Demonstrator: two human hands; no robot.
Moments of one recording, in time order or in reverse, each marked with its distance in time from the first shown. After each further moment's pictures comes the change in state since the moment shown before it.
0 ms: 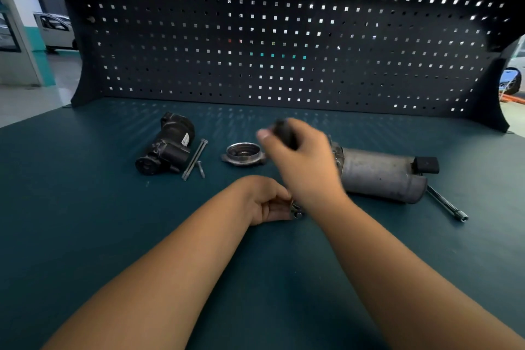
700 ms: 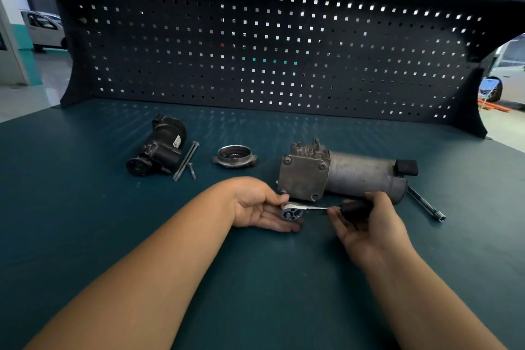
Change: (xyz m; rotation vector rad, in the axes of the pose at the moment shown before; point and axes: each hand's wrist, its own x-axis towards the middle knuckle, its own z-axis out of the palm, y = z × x) left_hand -0.017 0.008 0.005 0.199 -0.279 -0.163; right_hand -0.046 0.037 -0.071 0.865 0.621 0.991
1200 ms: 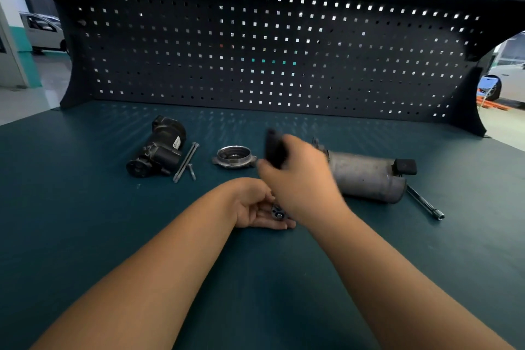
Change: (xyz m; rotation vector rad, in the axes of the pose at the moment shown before) left_hand -0.009 -0.001 0.007 0.040 0.145 0.119; right_hand -0.034 0.020 0.070 -1.285 -0.471 -0.999
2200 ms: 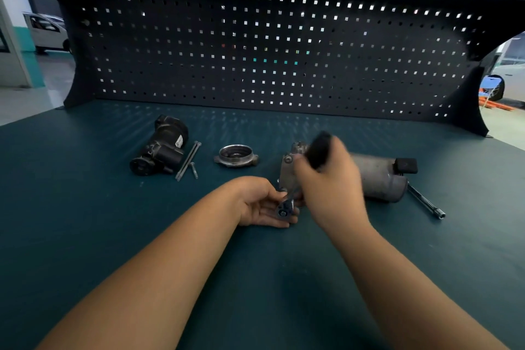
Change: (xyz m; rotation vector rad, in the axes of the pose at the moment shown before) left_hand 0.006 -0.001 -0.002 0.001 -0.022 -0.060; right_hand -0.010 0.024 -0.011 0.254 0.221 0.128
